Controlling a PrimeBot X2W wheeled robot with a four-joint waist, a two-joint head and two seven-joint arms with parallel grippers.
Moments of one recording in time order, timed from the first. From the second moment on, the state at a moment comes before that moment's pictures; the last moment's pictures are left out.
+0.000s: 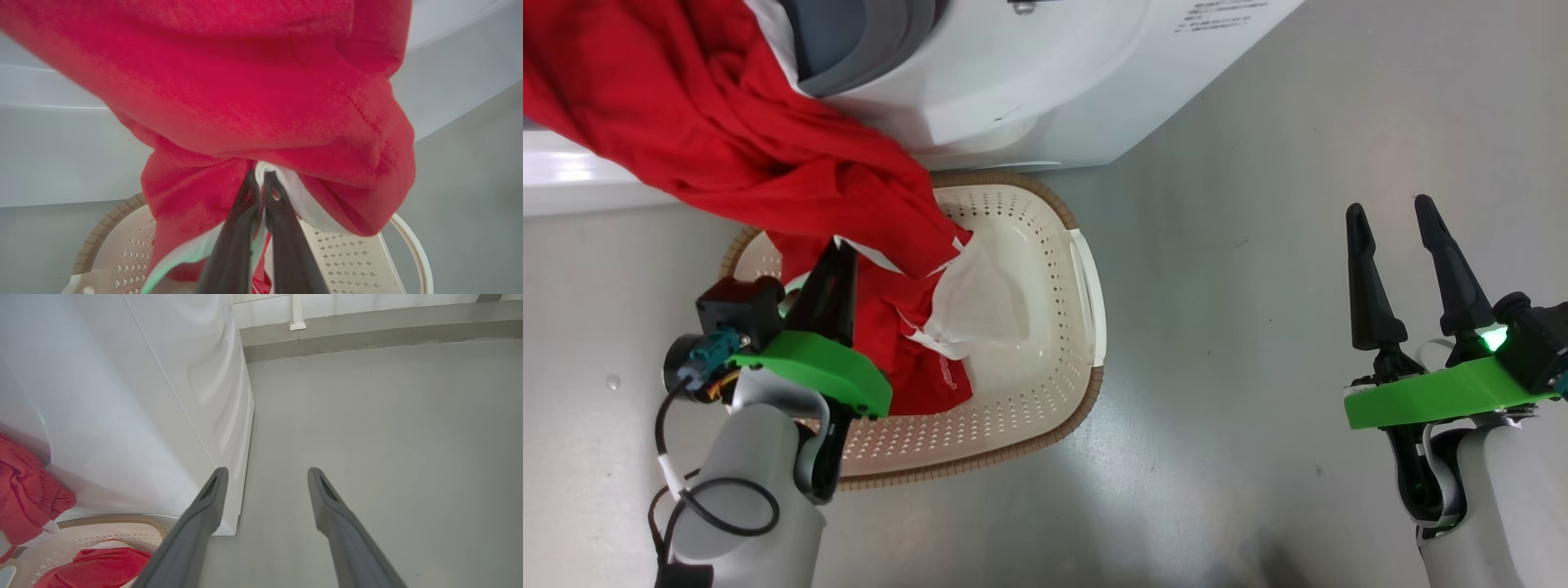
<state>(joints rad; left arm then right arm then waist) -0.65 0.02 -0.11 0.72 -0.28 -0.13 -0.26 -0.30 -0.05 -0.06 0.18 0.31 0.12 -0.26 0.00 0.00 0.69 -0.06</state>
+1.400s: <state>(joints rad) -0.38 0.02 -0.02 0.25 -0.38 -0.13 -0.26 -0.28 -0.05 -0.08 0.18 0.28 0.12 -0.26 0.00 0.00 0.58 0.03</state>
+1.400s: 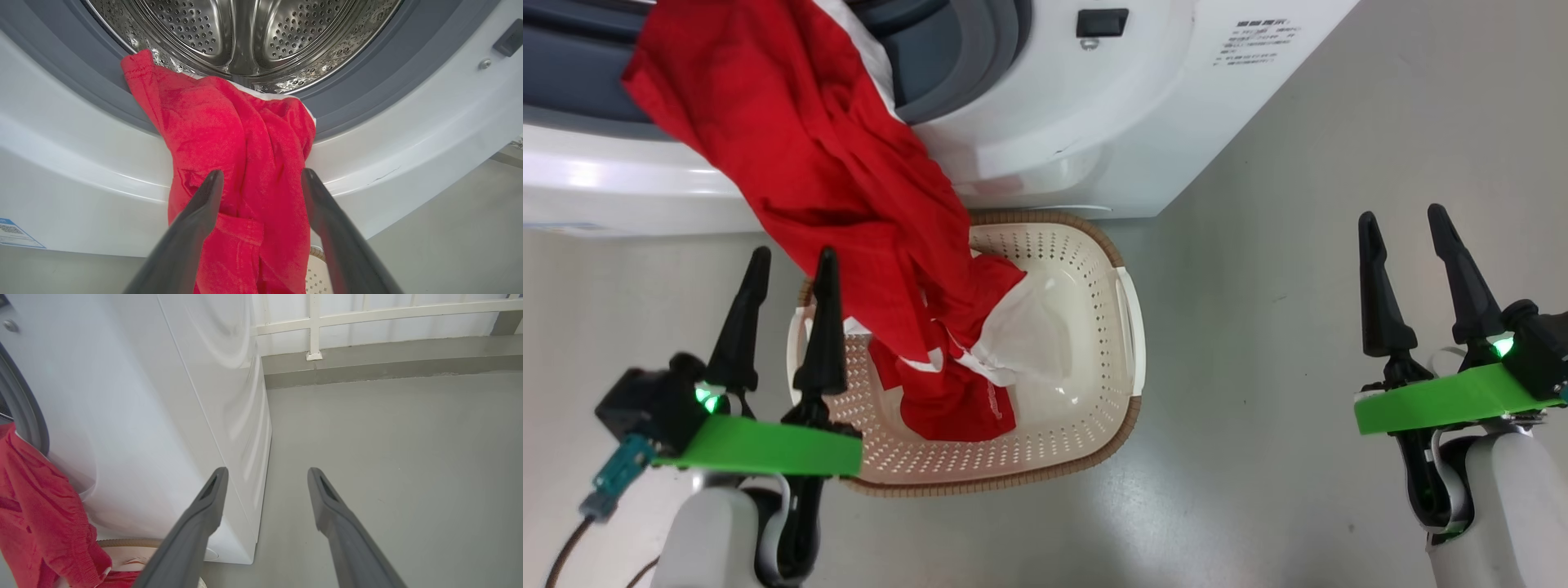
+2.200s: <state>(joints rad) -0.29 0.03 -0.01 0.14 -0.37 -0.12 -0.26 -0.25 -0.05 -0.08 0.19 0.28 0.12 -0.26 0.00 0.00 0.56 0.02</state>
